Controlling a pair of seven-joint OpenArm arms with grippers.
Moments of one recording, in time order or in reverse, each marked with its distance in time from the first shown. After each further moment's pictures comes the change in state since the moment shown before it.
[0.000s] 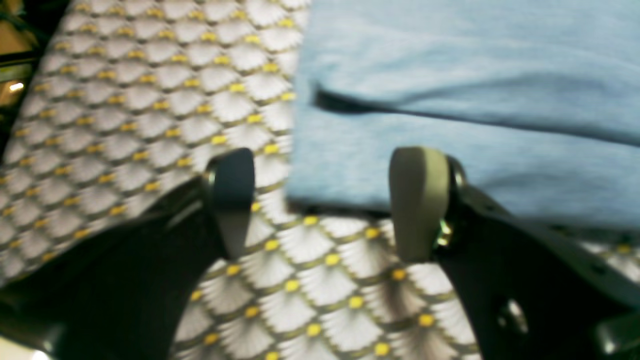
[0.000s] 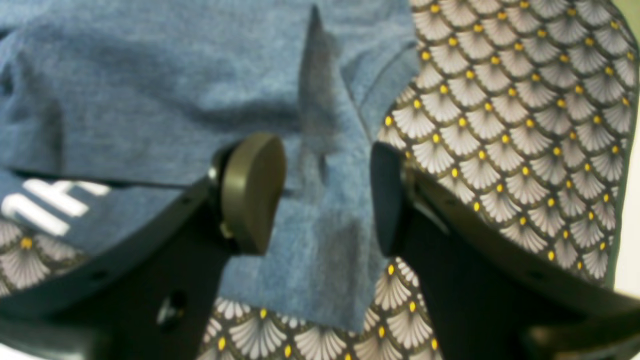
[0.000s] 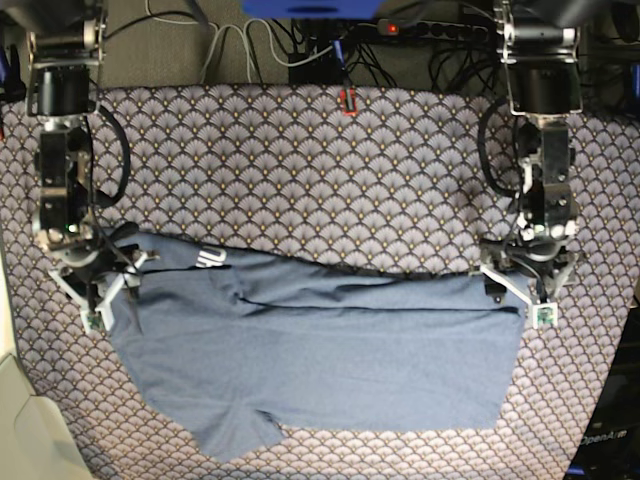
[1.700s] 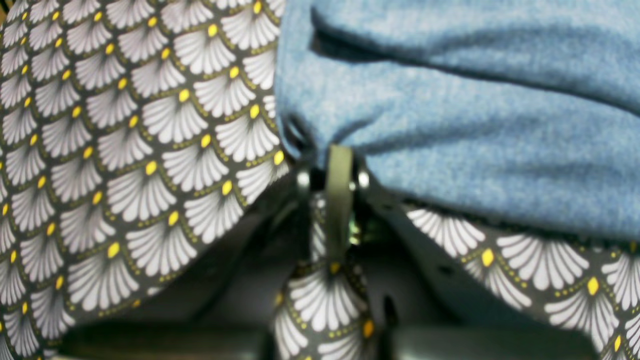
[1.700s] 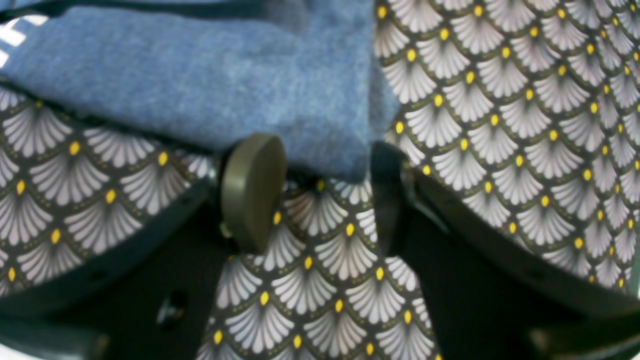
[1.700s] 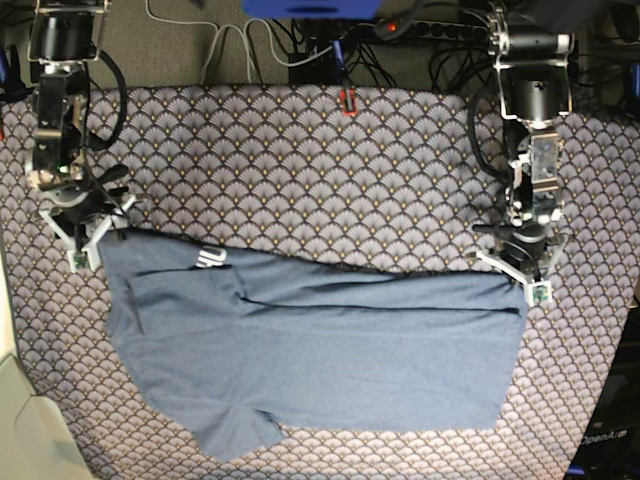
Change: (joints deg) left arm -1.9 0.9 -1.0 -16.0 0.2 0.3 -15.0; right arm -11.9 -1.5 7.6 4.4 0.0 2.1 -0.1
